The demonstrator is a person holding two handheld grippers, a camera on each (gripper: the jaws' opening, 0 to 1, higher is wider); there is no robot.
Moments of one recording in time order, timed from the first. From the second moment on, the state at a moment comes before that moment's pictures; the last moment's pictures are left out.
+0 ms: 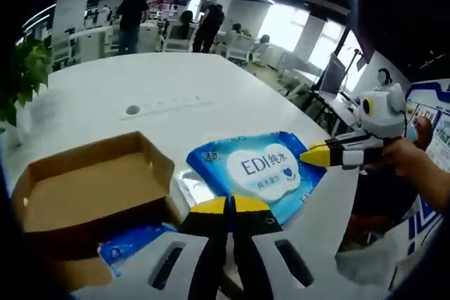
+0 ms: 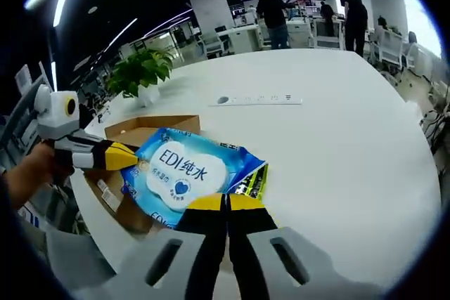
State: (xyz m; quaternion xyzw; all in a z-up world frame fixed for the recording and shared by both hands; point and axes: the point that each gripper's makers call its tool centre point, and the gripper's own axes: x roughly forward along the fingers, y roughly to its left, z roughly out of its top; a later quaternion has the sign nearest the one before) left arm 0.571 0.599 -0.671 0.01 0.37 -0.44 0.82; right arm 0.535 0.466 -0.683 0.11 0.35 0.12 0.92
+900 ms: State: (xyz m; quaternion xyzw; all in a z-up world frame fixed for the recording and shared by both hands) left arm 0.595 0.587 -0.735 0.24 0.37 -0.44 0.78; right arm 0.572 0.461 -0.755 0.05 0.39 0.13 0.91
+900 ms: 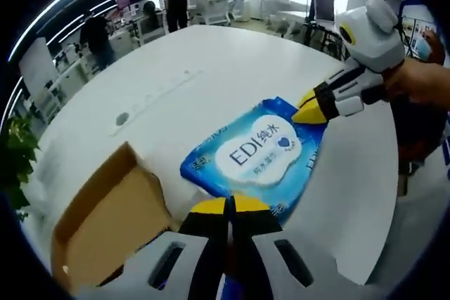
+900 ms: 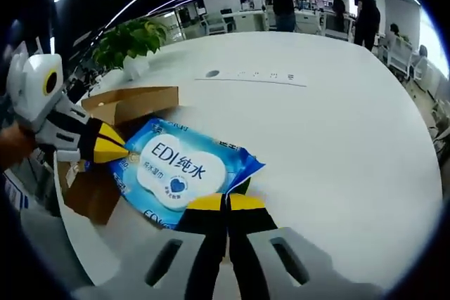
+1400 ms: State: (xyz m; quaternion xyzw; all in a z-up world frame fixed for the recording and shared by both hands) left arm 0.595 0.588 -0.750 0.32 0.35 -0.45 0.75; right arm 0.575 0.457 -0.772 0.05 0.40 0.11 0.91
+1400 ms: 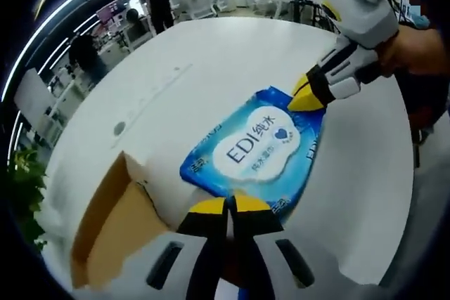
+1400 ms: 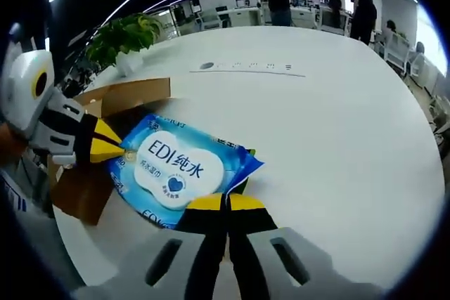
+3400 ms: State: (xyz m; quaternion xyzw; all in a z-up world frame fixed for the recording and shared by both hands) left arm 0.571 0.762 -0.703 0.21 0.39 -0.41 0.80; right arm 0.581 0.484 -0.716 -0.06 0.35 0.18 0.92
